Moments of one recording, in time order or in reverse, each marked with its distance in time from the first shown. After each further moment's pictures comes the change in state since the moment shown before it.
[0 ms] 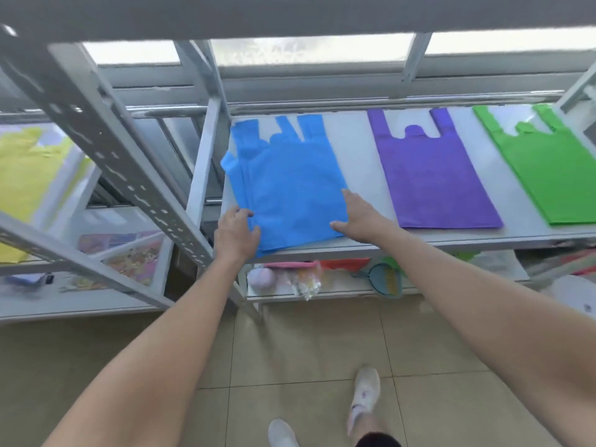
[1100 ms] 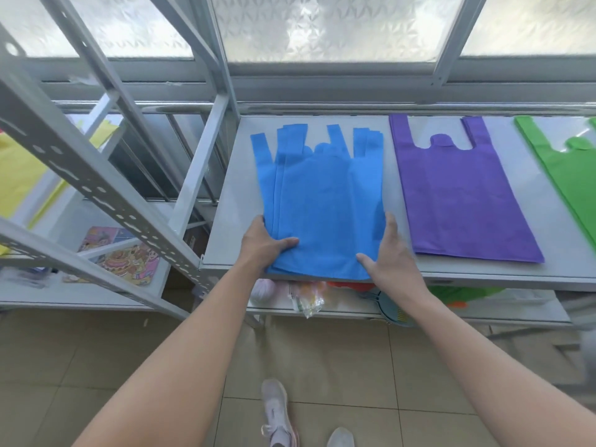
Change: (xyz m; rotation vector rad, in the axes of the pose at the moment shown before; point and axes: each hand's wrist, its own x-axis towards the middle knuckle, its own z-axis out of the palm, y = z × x) left_hand 0.013 0.053 0.039 -0.583 -0.125 -0.299; right_hand -0.032 0.049 0.031 0.267 0.302 0.026
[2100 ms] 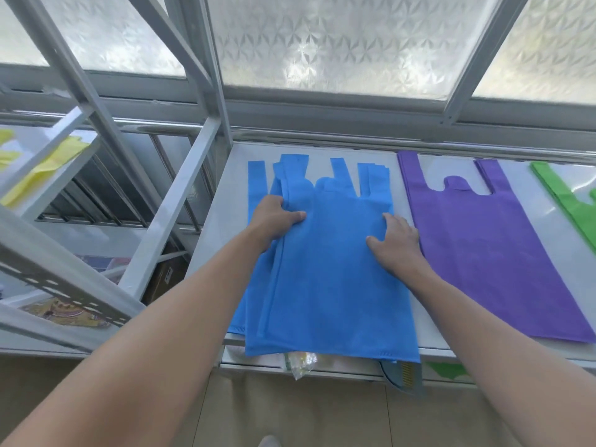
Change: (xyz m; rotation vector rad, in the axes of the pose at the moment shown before) left_hand 0.132 0.086 0.014 -0.057 -0.058 0.062; right_hand 0.164 -0.012 0.001 -0.140 0.017 0.094
